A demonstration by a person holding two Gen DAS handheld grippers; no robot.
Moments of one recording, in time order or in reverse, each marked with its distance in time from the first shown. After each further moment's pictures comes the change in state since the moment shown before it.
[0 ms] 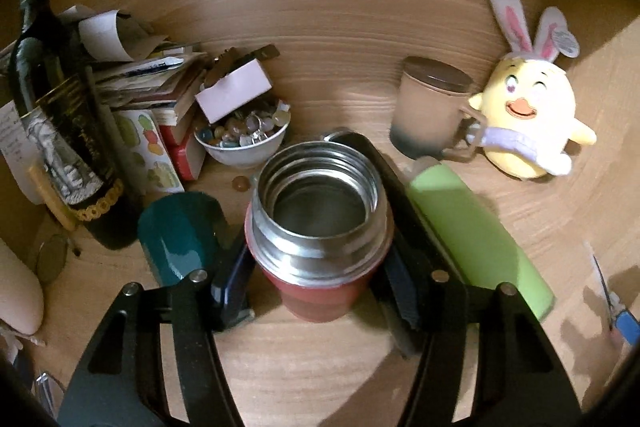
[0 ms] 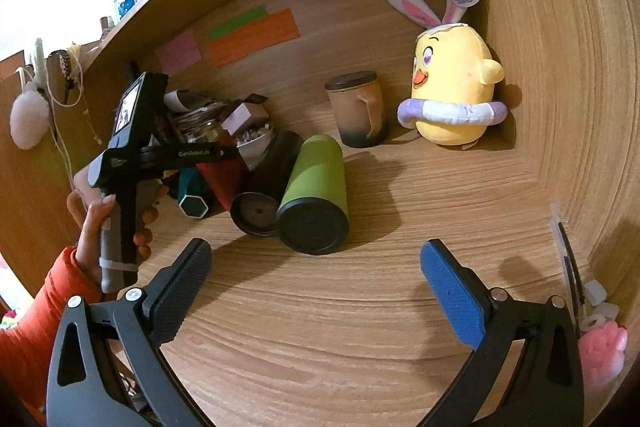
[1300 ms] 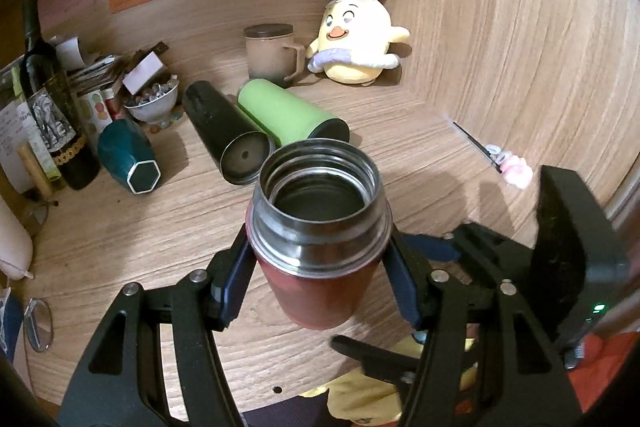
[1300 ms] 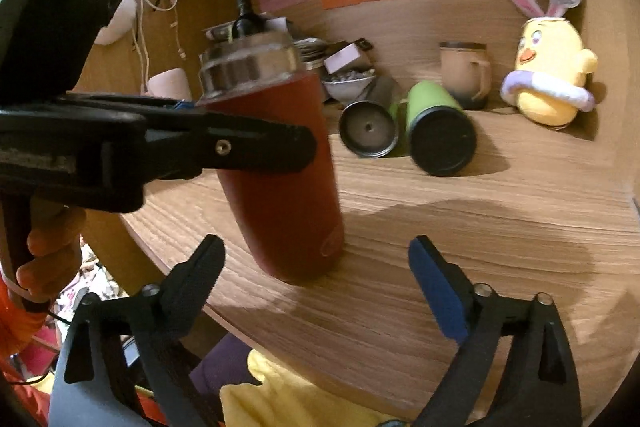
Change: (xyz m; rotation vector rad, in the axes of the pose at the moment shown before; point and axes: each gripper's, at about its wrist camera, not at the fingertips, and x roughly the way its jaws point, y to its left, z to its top) left arm -0.134 -0.072 -0.123 0.251 0.019 -0.256; right arm 0.016 0.077 -0.078 -0.213 0.088 0.196
